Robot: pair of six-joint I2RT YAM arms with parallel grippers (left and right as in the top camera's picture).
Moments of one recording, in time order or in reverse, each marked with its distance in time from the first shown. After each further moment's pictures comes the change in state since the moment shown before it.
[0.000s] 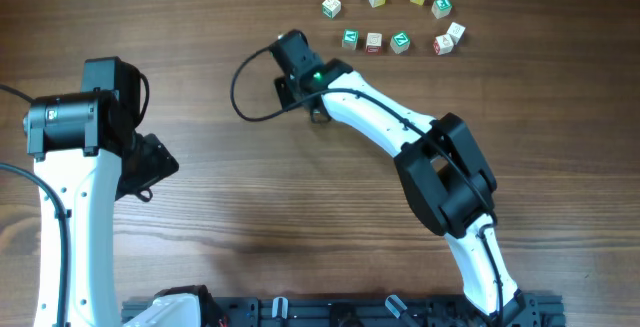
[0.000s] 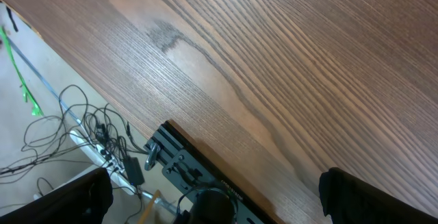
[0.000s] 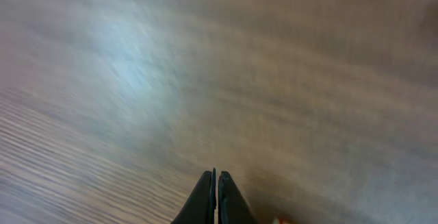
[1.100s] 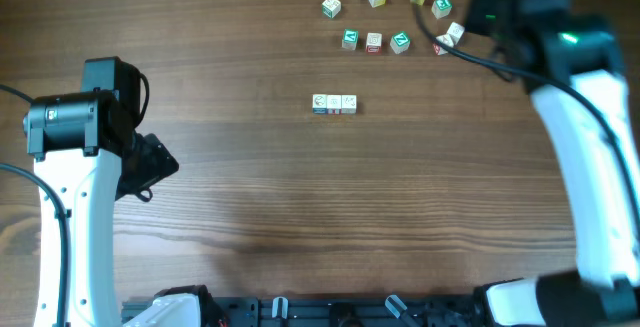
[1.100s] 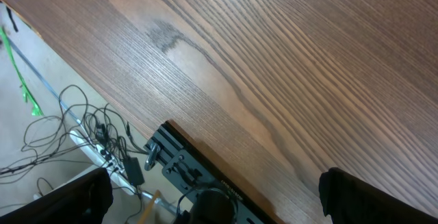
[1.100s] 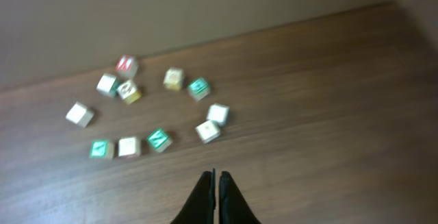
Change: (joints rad) left arm 0.000 0.000 0.000 0.000 0.000 0.000; right arm -0.502 -0.698 0.026 -0.449 0.249 0.012
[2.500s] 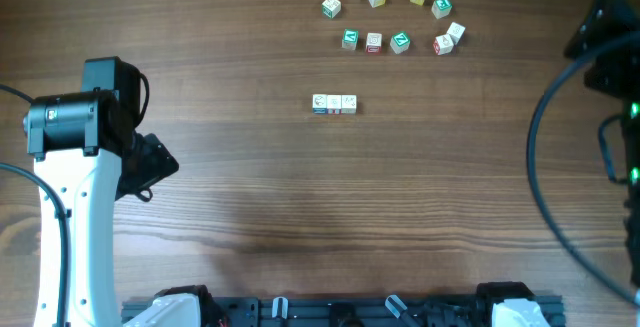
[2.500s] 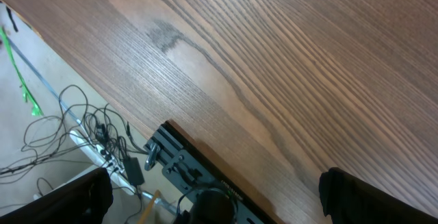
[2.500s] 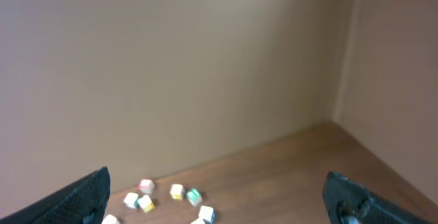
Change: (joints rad) left arm 0.000 0.000 0.000 0.000 0.000 0.000; right arm -0.149 -0.546 -0.165 0.236 -0.080 -0.128
